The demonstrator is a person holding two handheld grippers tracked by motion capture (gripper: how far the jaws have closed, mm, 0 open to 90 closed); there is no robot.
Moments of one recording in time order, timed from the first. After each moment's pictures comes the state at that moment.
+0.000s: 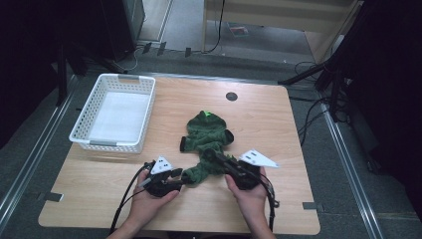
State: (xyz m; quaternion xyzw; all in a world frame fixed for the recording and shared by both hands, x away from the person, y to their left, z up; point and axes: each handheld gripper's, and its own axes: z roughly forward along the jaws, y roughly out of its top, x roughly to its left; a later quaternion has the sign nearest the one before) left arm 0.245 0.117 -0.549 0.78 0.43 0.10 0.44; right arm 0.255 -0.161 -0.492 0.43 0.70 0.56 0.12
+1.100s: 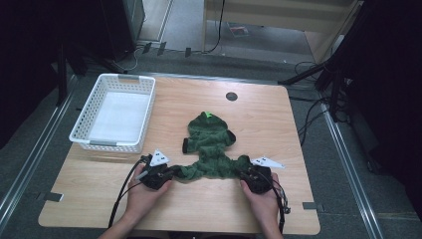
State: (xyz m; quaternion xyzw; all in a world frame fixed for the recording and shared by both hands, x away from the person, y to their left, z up) left arm 0.264 0.138 -0.549 0.79 0.46 0.11 0.40; right arm 0.265 -0.195 -0.539 0.53 0.74 0.40 0.11
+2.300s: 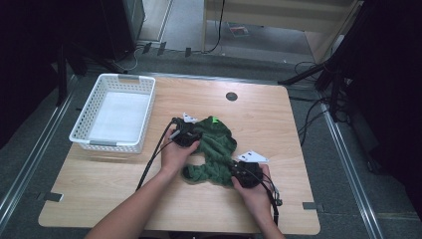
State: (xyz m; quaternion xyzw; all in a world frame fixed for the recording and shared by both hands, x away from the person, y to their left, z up) left arm 0.395 0.063 -0.542 0.77 0.50 0.15 0.38; right arm 0.282 -0.169 -0.536 0.46 0.79 0.37 0.17
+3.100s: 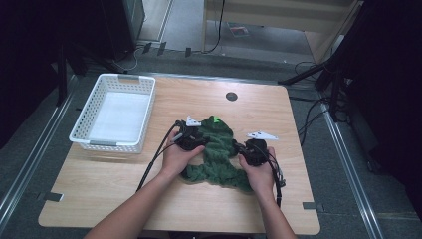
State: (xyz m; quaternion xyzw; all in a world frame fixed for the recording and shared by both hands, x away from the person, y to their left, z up) left arm 0.388 0.057 -0.544 0.78 0.46 0.11 0.40; right arm 0.341 -0.188 -0.523 0.53 0.74 0.38 0.15
